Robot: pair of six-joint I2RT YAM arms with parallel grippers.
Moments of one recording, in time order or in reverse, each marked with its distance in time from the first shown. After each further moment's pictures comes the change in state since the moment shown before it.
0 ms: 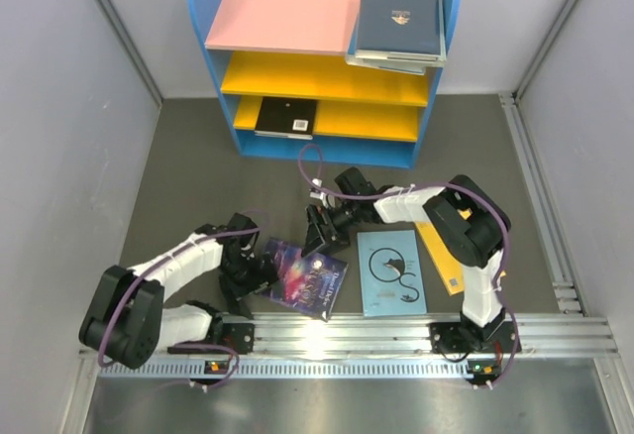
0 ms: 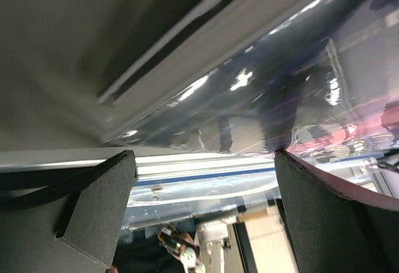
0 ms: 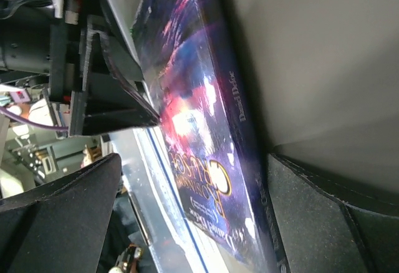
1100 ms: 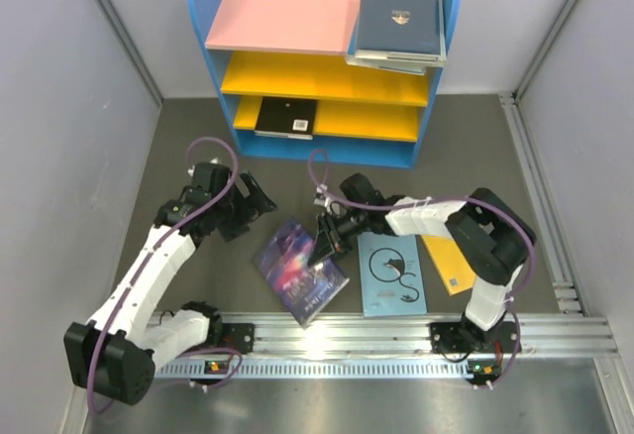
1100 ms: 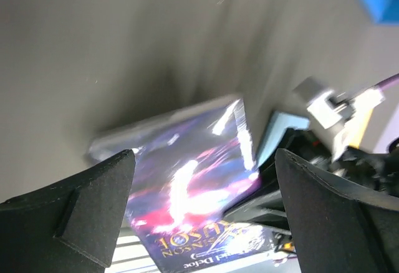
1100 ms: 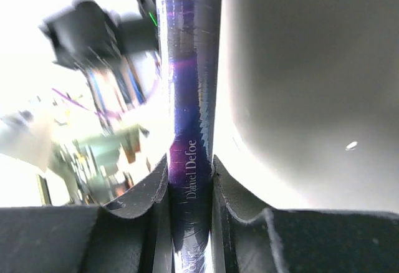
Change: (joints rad) left arm 0.103 -0.177 0.385 0.135 -0.223 -0.023; right arm 0.057 -0.159 -0.143 0.085 -0.045 0.203
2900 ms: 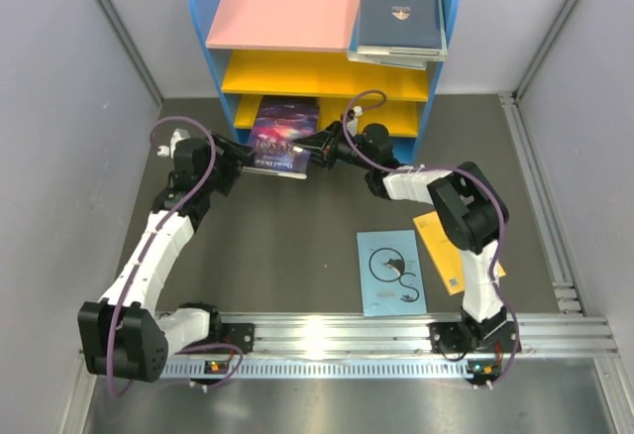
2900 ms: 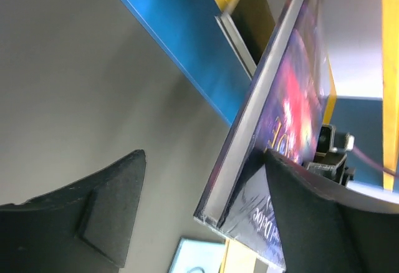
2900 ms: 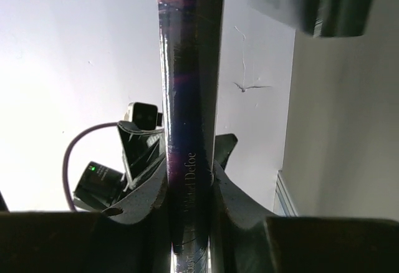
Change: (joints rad) left arm 0.171 0.098 0.023 0.470 -0.097 -0.212; right arm -0.225 0.237 0.303 0.871 0.362 0.908
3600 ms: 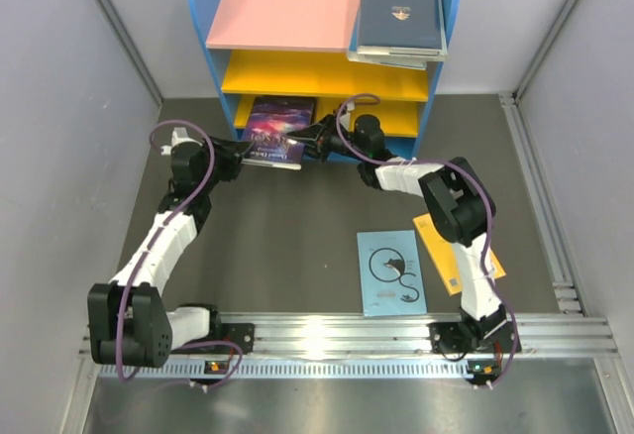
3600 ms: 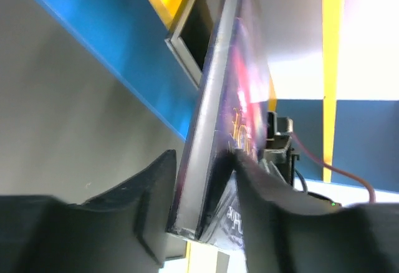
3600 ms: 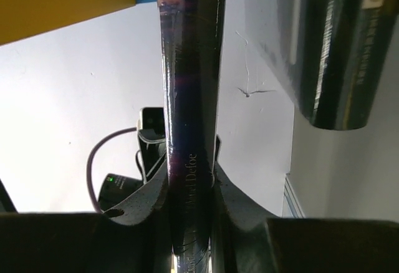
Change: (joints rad) left arm 0.063 0.069 -0.122 0.370 0.144 -0.113; right arm -0.006 0.105 0.164 -0.076 -0.030 0.044
